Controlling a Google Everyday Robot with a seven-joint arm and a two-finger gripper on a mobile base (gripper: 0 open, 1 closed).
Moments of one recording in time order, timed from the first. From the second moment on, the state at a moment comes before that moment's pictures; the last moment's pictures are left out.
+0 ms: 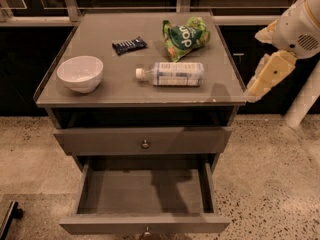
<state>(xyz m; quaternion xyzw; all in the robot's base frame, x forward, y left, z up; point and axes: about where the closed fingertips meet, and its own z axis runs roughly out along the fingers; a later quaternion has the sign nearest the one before) 0.524 -0.218 0.961 -0.55 0.79 0.05 0.26</state>
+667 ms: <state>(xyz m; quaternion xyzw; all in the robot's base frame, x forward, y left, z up) 0.605 -0.171 0.957 -0.53 0.78 0.12 0.32</state>
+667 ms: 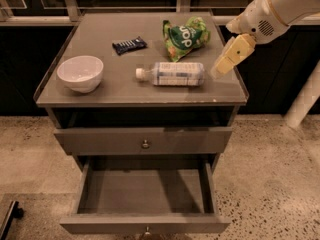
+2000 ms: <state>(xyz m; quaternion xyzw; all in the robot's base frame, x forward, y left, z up) 0.662 -0.058 0.910 -0.57 0.75 0.18 0.27</state>
